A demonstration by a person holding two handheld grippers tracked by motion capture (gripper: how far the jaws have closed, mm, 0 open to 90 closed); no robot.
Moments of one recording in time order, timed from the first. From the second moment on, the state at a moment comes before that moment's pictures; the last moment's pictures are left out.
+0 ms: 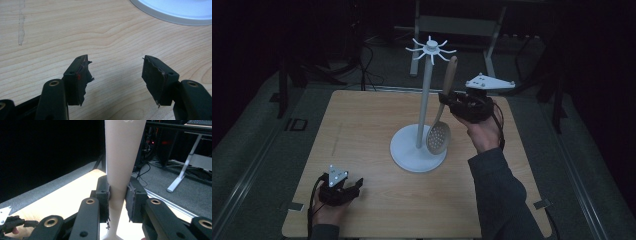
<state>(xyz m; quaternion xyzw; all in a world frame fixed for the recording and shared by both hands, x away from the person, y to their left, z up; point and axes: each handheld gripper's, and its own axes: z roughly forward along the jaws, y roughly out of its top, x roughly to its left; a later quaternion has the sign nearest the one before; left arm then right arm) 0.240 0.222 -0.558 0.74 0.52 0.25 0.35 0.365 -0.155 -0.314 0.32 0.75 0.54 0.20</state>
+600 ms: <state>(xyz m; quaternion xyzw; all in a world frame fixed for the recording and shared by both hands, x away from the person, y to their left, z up) 0.240 0.221 -0.559 0.74 0.52 0.24 0.35 0.374 -0.150 -0.315 0.32 0.77 0.52 0.19</state>
